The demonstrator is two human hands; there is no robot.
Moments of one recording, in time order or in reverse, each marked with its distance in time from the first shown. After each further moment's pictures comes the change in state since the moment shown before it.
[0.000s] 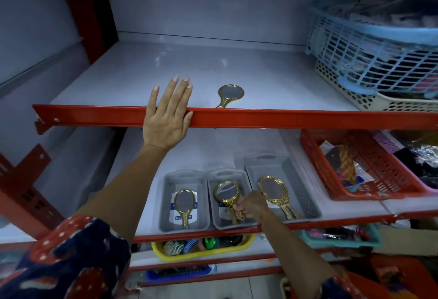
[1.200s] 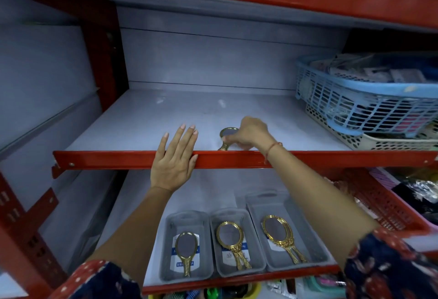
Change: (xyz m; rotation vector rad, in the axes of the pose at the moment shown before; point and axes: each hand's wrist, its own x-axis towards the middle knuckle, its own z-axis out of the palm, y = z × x) left_hand 0.003 -0.002 -0.006 -0.041 -0.074 -0.019; right_hand -0.102 -0.244 -0.126 -0.528 0.449 -0.577
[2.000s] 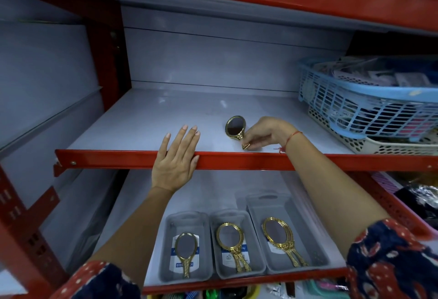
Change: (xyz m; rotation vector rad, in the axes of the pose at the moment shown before) left_hand 0.000 0.000 0.000 0.020 -0.017 0.008; right_hand 0.033 0.032 -0.014 0.619 -0.440 0.260
